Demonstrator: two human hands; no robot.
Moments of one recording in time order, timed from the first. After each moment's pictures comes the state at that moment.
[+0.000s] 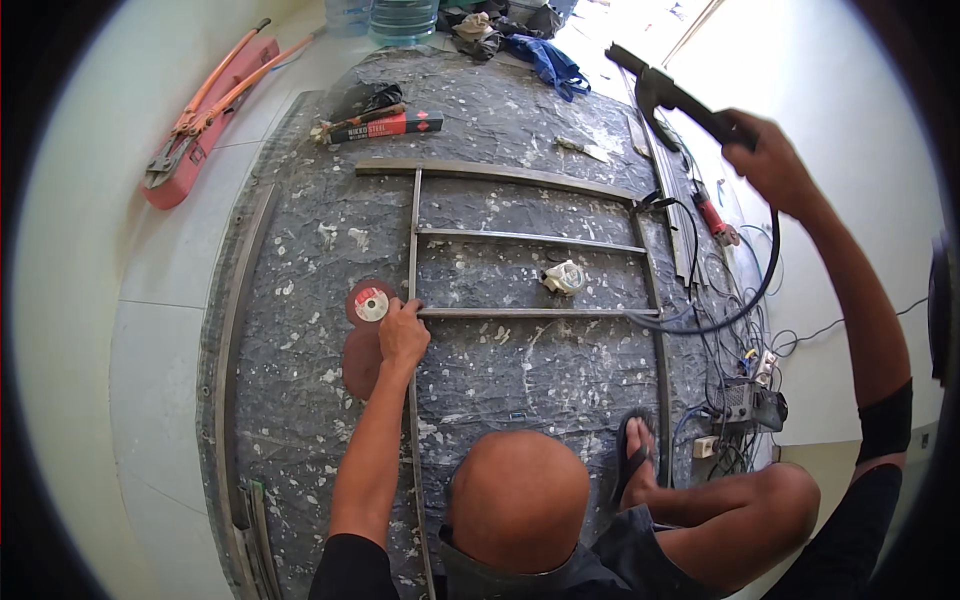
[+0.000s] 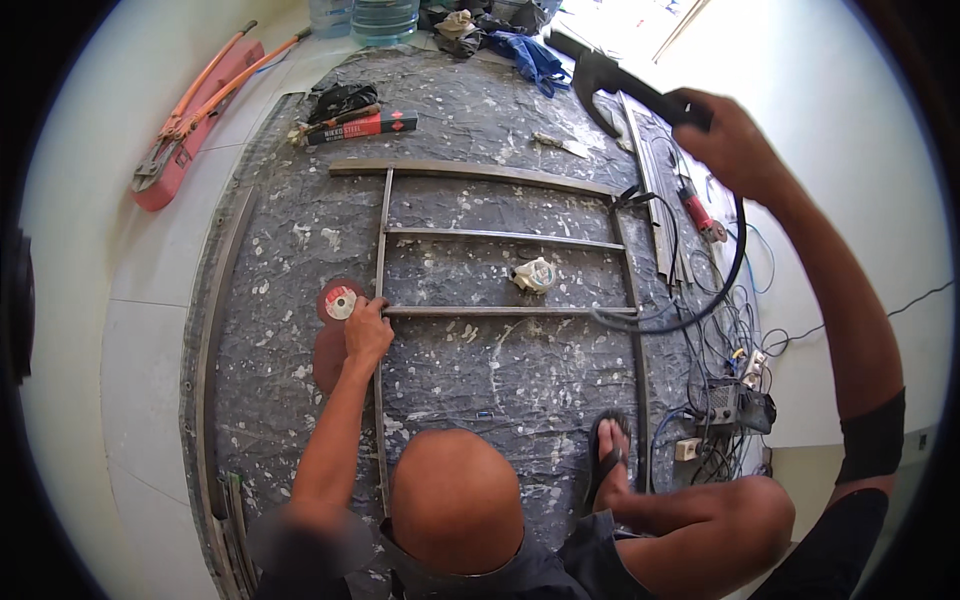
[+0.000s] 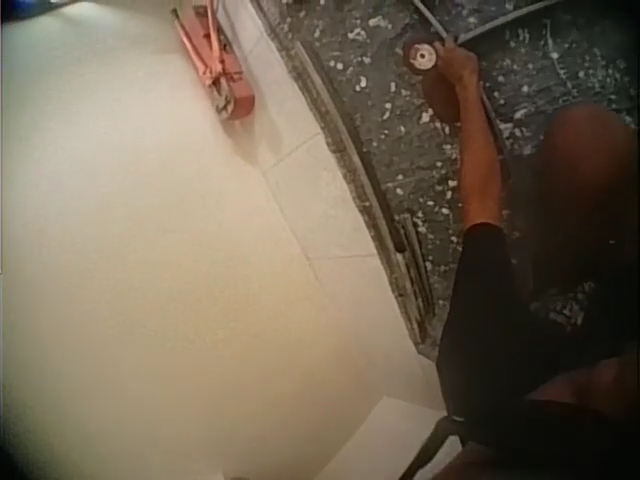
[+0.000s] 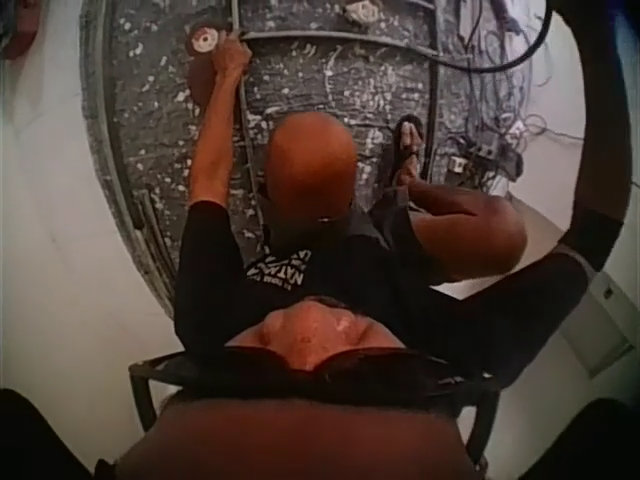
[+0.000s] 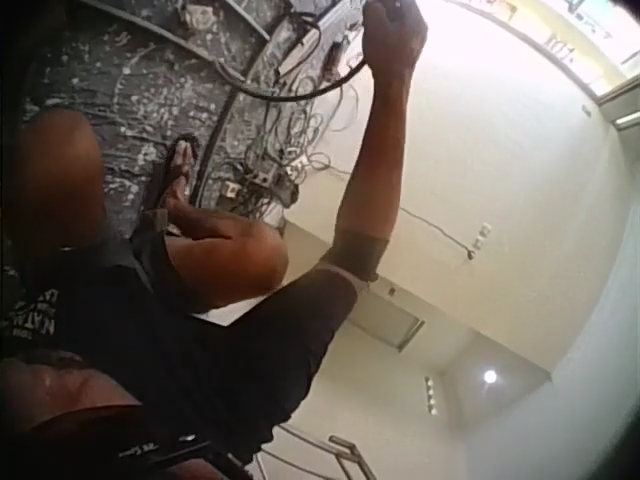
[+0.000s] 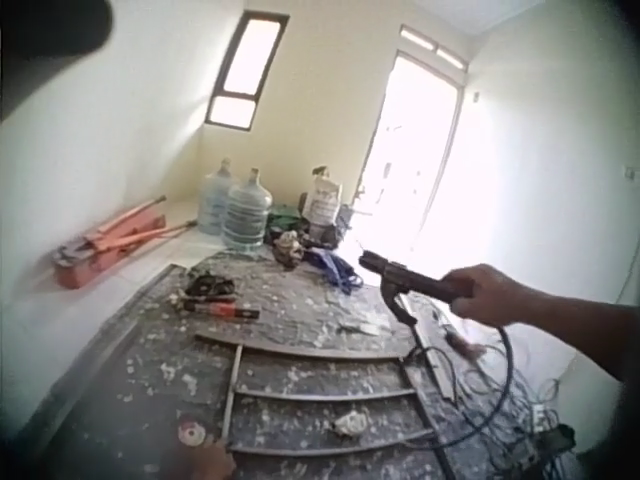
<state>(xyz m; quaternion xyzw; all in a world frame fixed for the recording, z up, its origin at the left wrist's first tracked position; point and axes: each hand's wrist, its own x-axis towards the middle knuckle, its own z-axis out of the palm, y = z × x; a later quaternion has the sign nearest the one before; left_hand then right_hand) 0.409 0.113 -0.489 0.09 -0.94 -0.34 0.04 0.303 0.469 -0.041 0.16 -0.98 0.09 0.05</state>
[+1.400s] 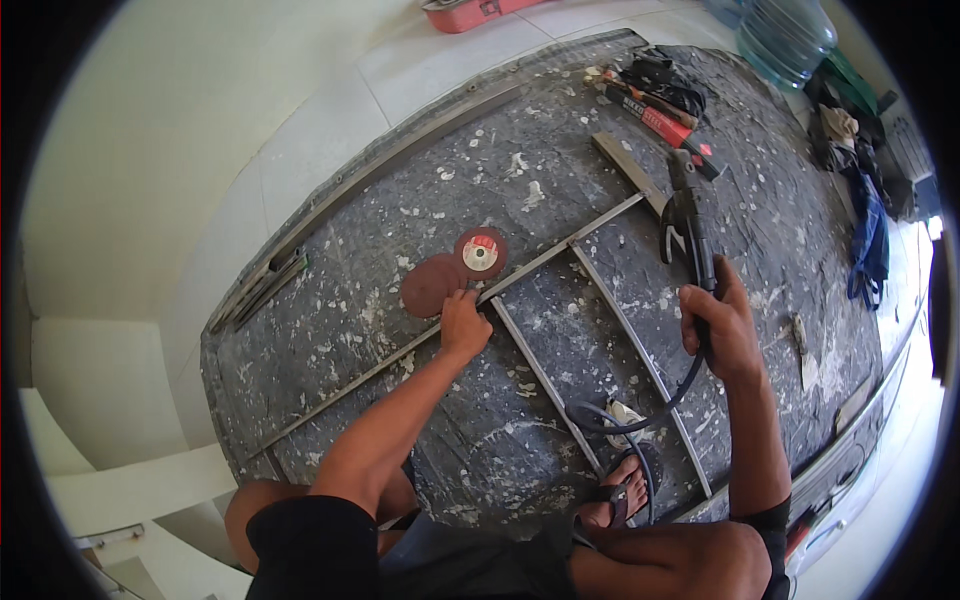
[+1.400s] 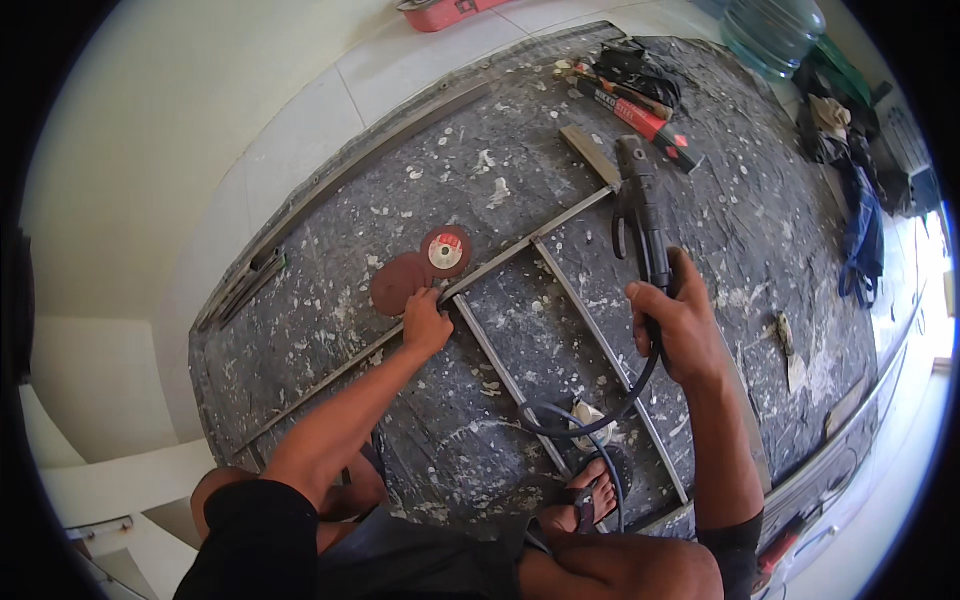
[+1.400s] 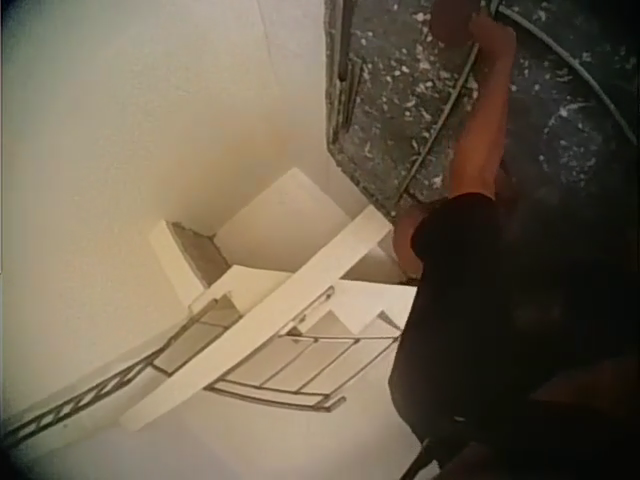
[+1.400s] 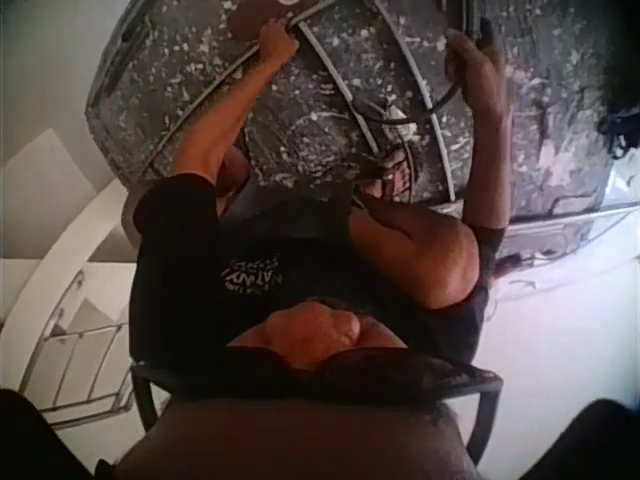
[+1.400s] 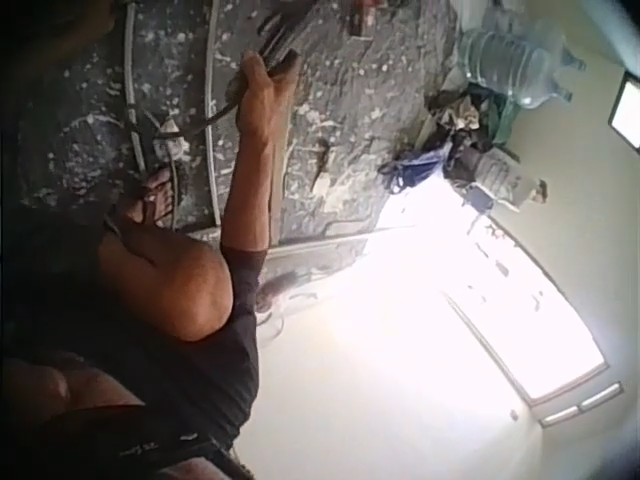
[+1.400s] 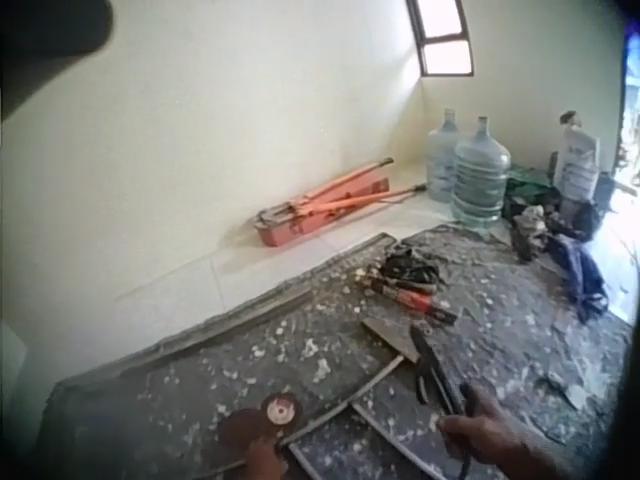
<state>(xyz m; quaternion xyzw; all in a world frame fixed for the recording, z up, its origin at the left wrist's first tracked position) 0.402 0.199 -0.494 0.52 -0.83 -0.19 0.08 0.080 0.376 -0.302 0.20 -0.62 0.58 -0.49</state>
